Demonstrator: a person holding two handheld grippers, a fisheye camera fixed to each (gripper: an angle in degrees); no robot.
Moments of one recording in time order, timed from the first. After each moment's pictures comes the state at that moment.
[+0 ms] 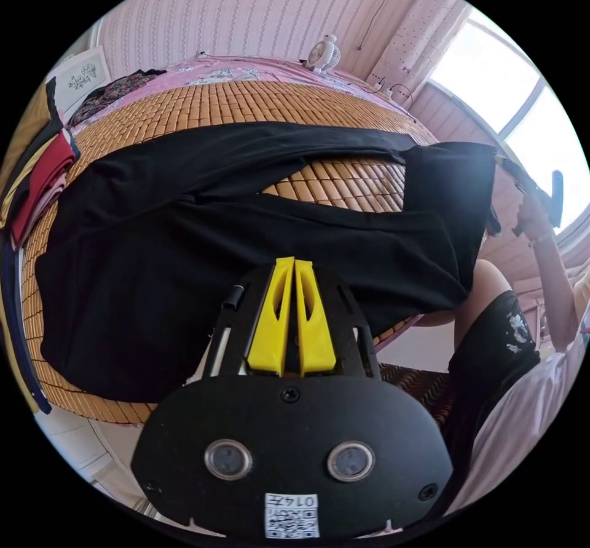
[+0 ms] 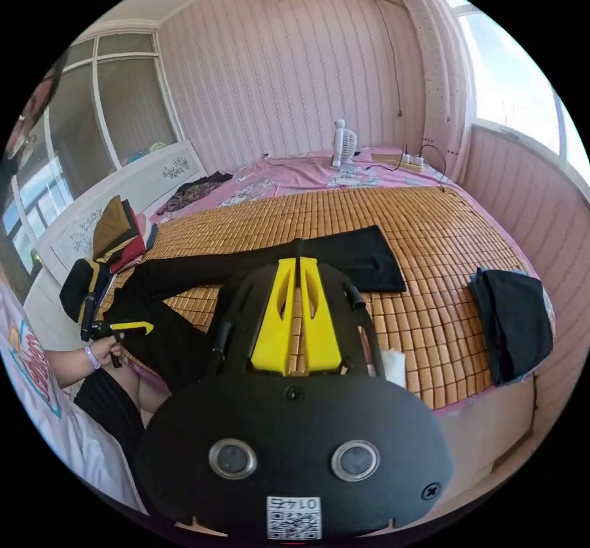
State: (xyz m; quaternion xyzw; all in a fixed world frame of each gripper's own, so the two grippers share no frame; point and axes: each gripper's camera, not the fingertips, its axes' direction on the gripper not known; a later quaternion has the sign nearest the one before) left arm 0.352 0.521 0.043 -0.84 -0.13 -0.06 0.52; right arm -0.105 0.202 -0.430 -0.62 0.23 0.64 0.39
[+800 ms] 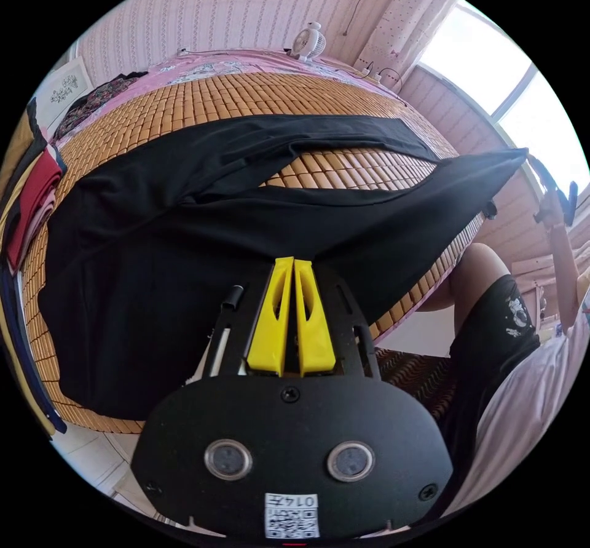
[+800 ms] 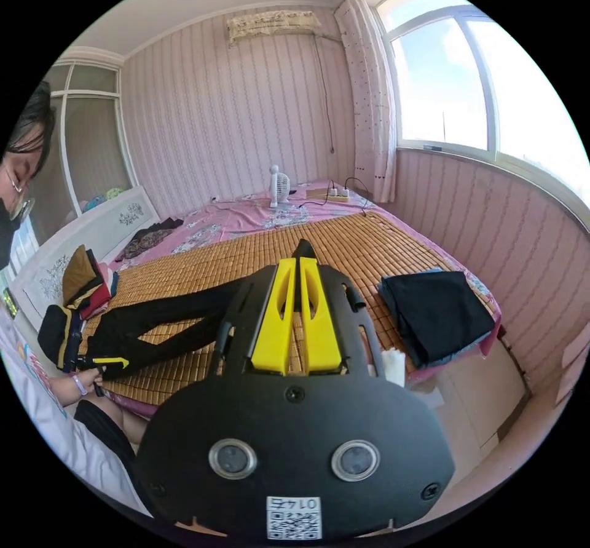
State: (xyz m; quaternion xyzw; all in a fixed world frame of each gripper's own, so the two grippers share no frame) left arm 0.377 0.550 0.078 -0.86 -0.10 -0.06 0.49; right arm -0.042 0.117 -0.533 -0.63 0.35 0.59 0.36
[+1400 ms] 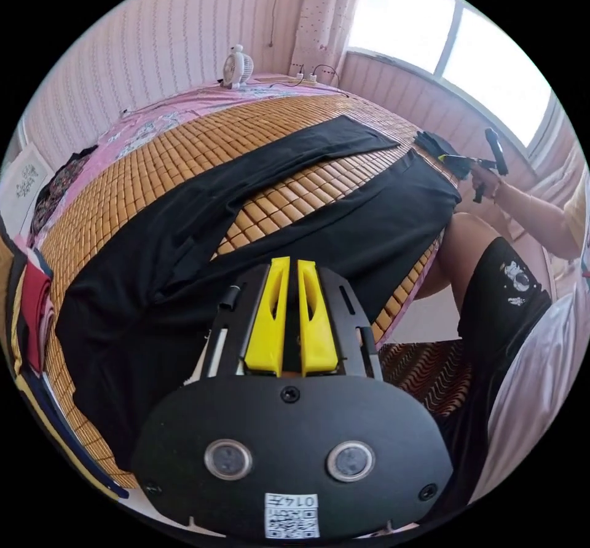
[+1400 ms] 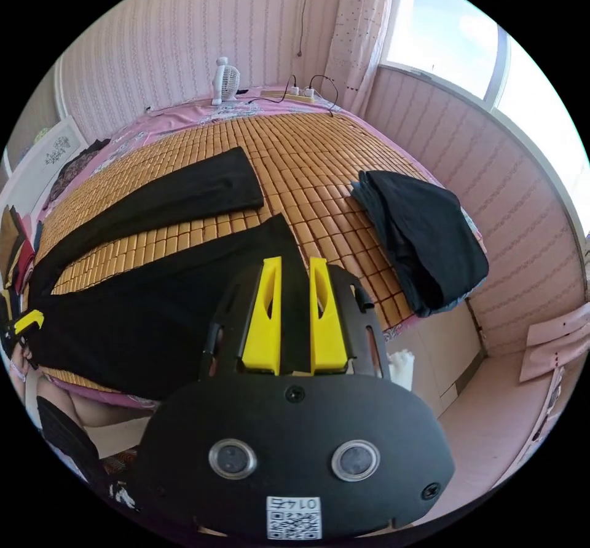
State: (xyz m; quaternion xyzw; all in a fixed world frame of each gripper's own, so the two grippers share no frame) left arm 0.448 0.587 0.150 -0.85 0.05 0.03 0.53; right arm -0.156 0.218 -0.576 -0.77 0.26 0.54 0.20
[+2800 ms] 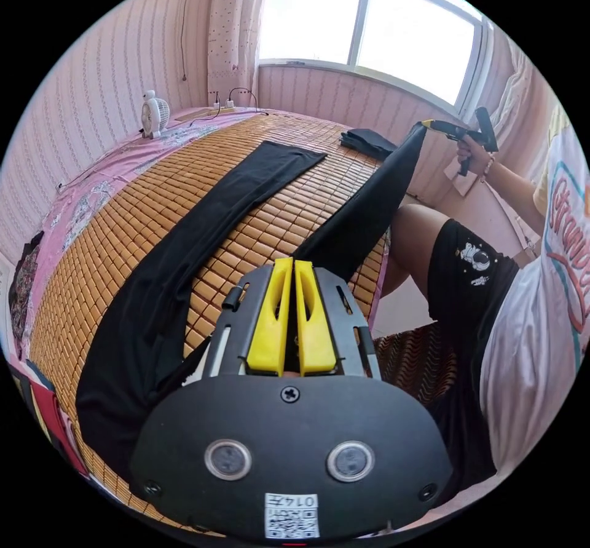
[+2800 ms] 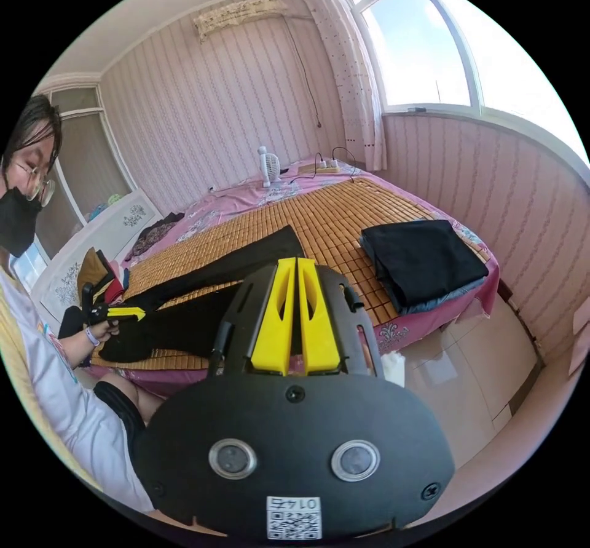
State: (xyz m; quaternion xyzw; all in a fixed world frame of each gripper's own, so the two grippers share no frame) left arm 0.458 0.595 0.219 -0.81 0.20 0.02 0.55; right arm -0.055 0.071 -0.589 -0.61 0.34 0.63 0.34
